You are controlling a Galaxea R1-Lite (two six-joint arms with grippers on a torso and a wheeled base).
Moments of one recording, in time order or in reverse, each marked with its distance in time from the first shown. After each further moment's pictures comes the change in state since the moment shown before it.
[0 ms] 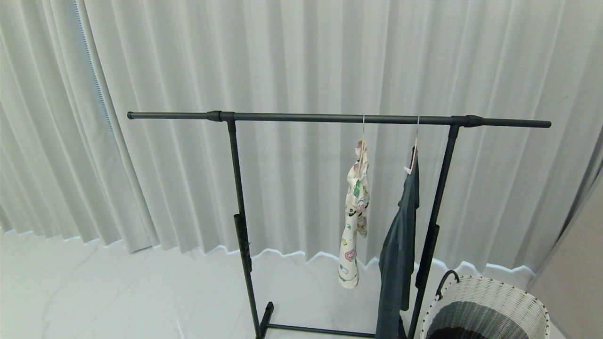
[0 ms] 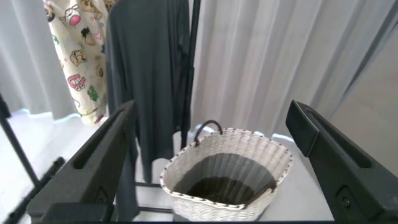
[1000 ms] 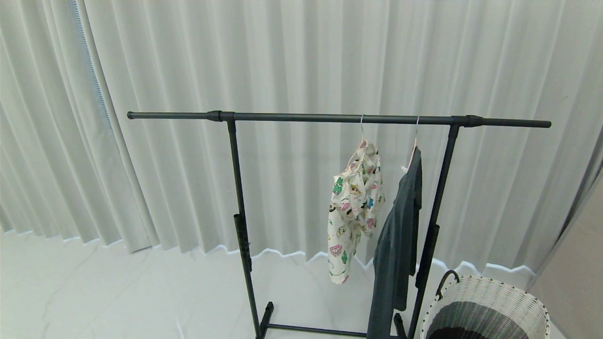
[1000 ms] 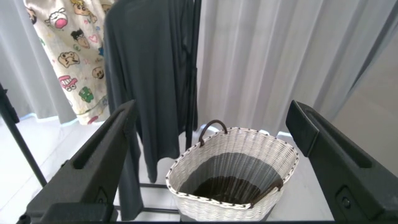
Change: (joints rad) left arm 0.002 -0.022 0.000 0.002 0.002 -0.016; right arm 0.000 0.000 0.000 -0.001 0.000 0.009
